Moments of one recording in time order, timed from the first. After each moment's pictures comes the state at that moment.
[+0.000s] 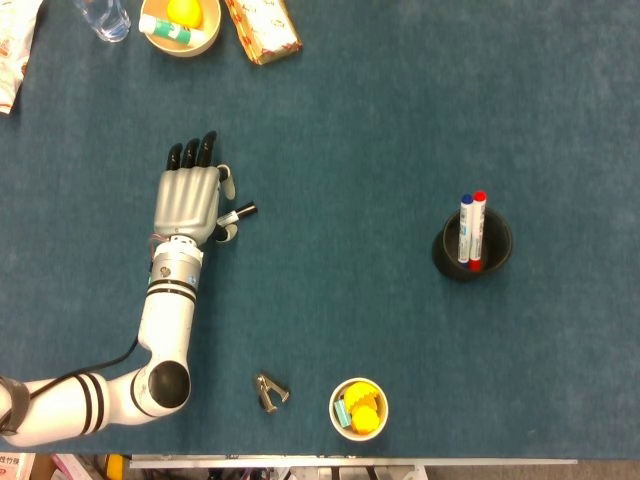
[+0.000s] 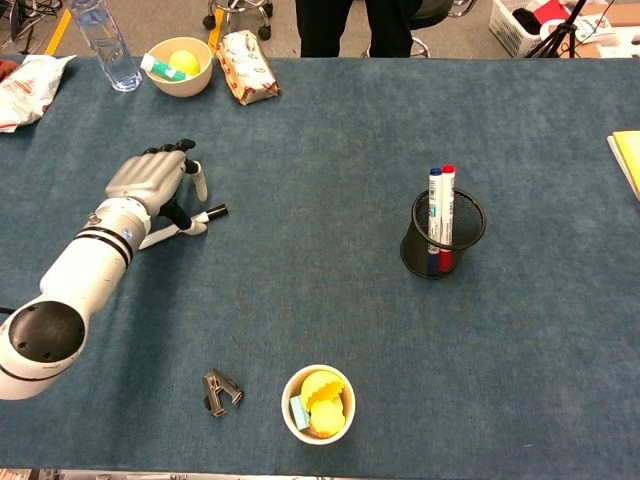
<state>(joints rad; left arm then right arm) -0.63 -1.81 -0.22 -1.43 0.73 1.17 0.68 0.10 -1.19 0.02 -1.43 -1.51 1.40 0.08</state>
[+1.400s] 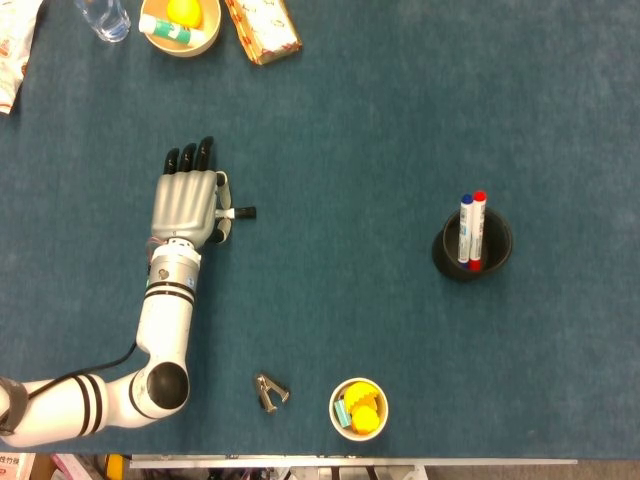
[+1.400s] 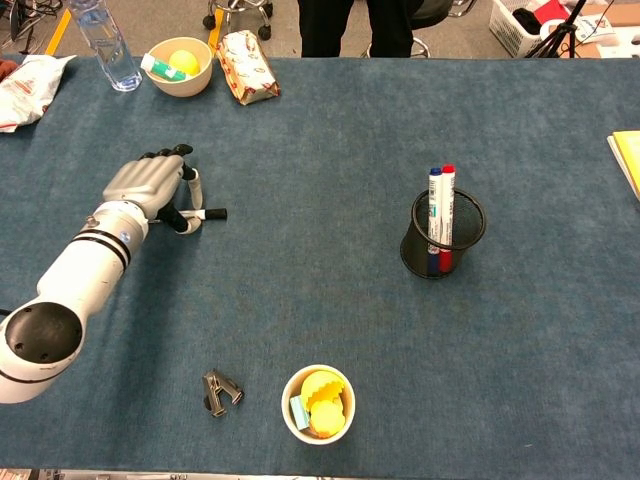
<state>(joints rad) -0.64 -1.80 -0.21 -1.45 0.70 1.17 0.70 0.10 -1.20 0.02 -1.42 -1.51 1.40 0.09</state>
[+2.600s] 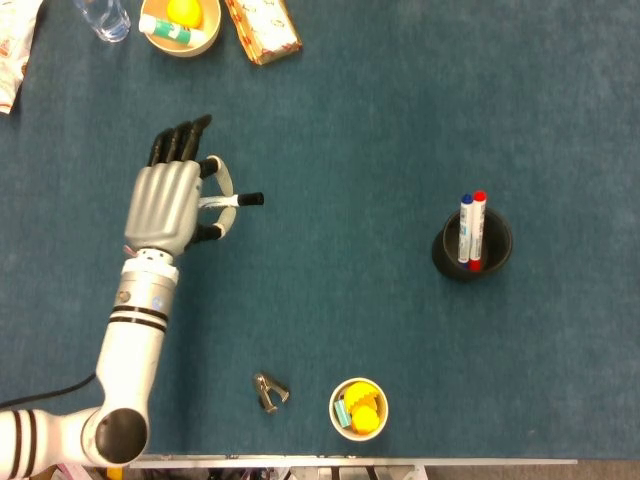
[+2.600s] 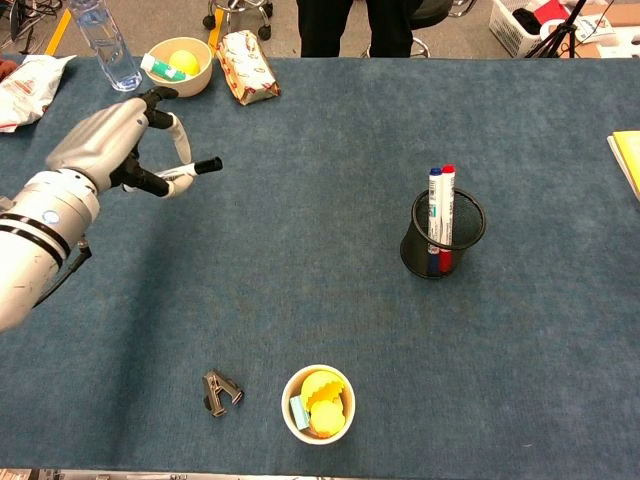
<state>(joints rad) -0.53 -1.57 -0.22 -1.88 0.91 1.34 0.53 0.13 -1.25 0.02 -1.41 -1.57 1.42 0.18</state>
